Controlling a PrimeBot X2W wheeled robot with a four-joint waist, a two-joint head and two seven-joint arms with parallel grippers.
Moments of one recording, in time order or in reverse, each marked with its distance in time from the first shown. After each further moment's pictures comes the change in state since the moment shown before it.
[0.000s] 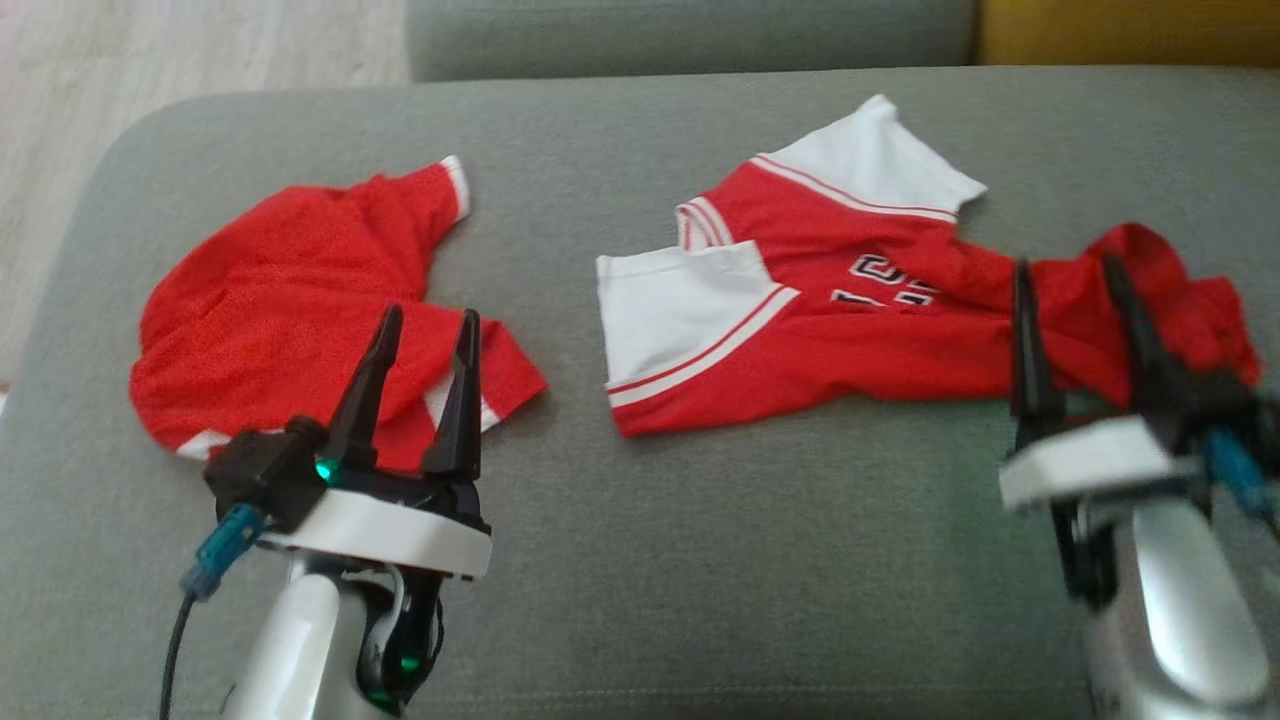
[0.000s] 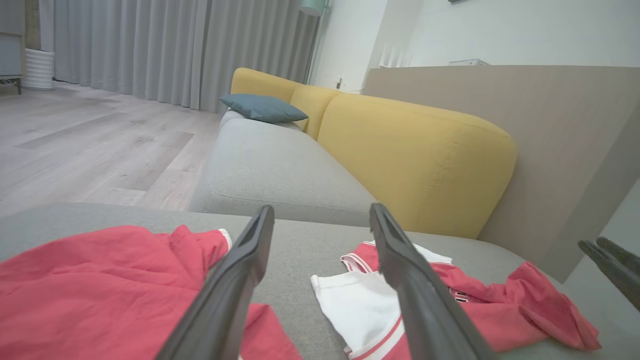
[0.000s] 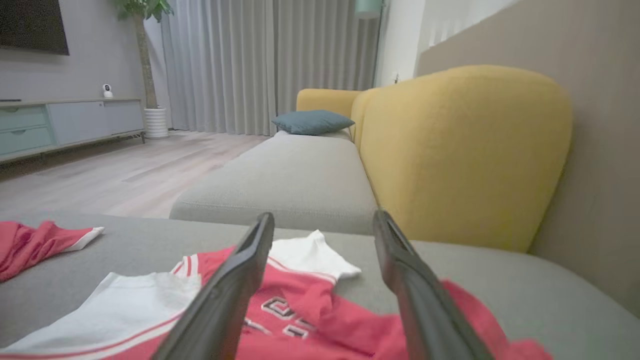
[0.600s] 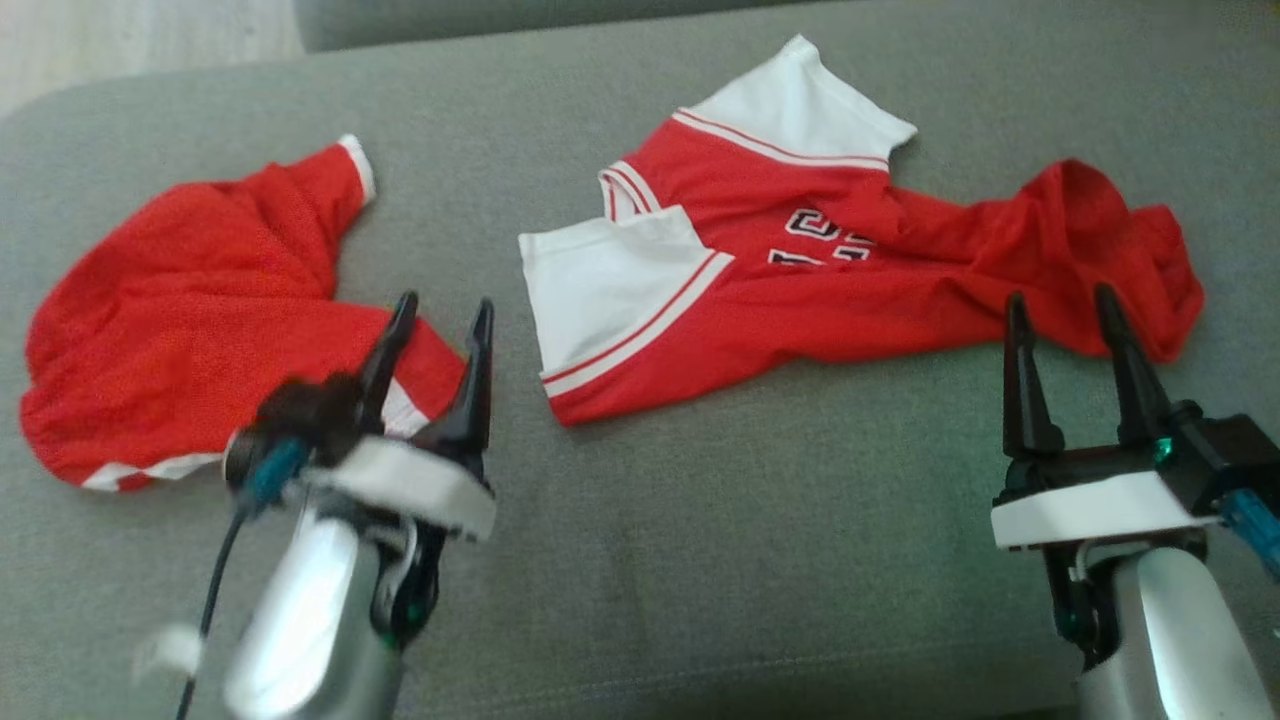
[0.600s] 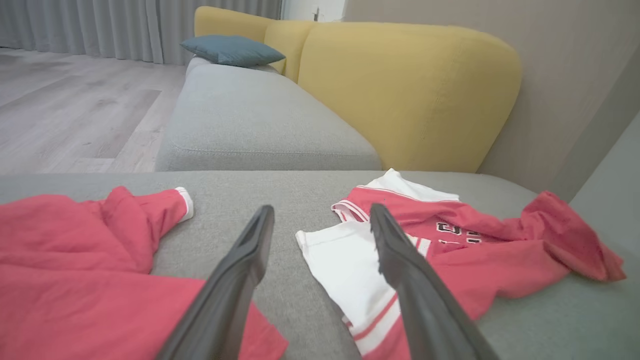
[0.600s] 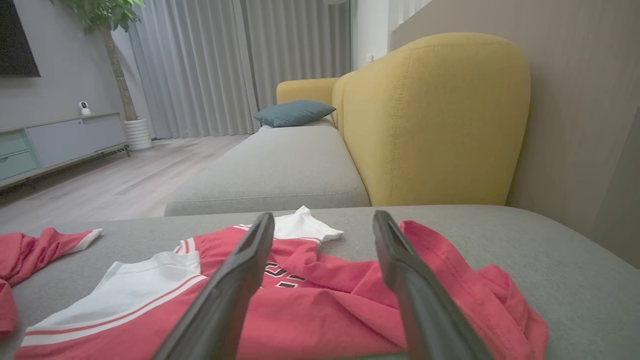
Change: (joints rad) left arm -0.122 0.002 -0.012 0.213 0.081 -0.008 0.005; right arm 0.153 0.016 0.042 -0.206 0.125 0.000 0.023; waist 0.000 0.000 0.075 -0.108
